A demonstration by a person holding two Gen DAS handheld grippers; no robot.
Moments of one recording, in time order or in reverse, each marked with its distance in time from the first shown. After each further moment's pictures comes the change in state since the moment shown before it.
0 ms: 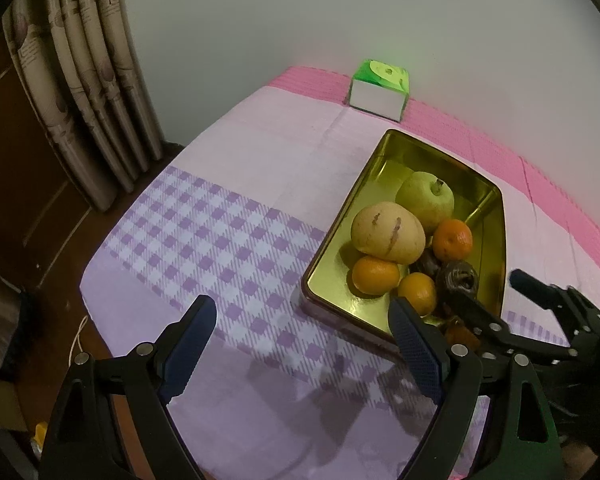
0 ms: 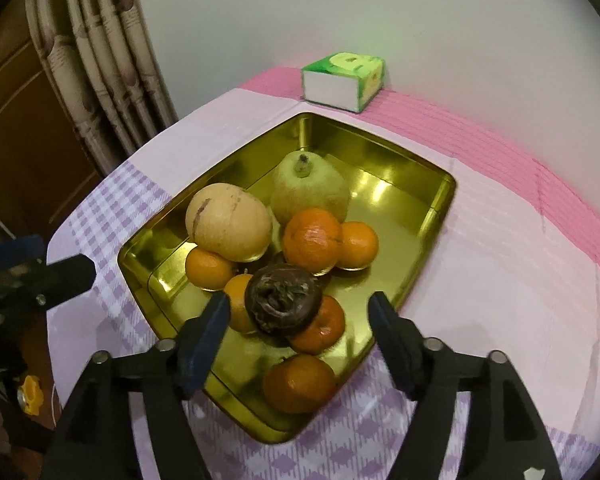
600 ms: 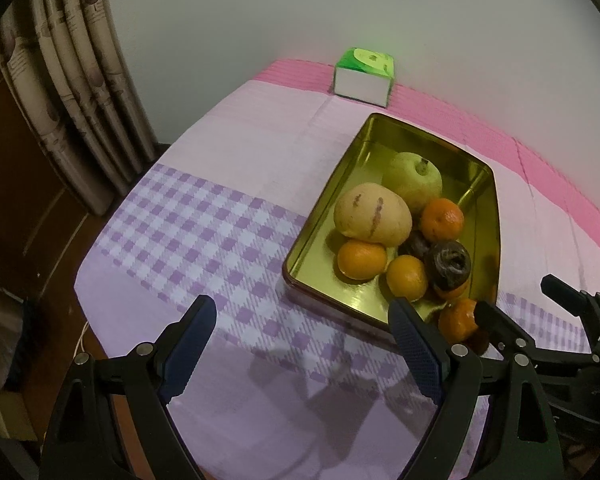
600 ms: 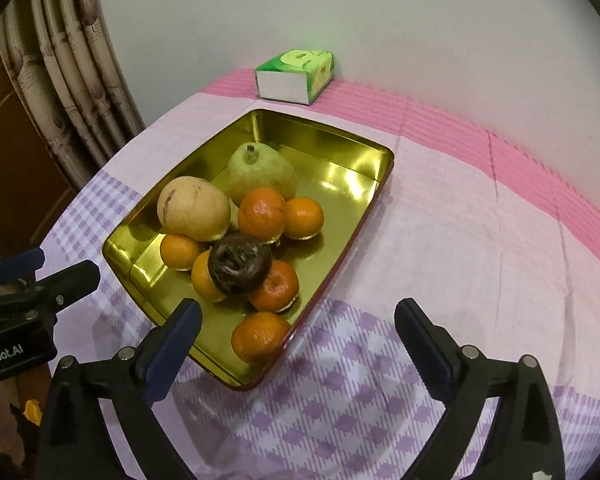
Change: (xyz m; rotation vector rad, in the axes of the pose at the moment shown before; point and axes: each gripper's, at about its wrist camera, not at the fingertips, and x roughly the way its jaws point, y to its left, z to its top) left arm 0.002 -0.016 -0.008 0.053 0.021 -0.004; right arm -0.022 -0.016 -0.019 0.077 0.025 -0.088
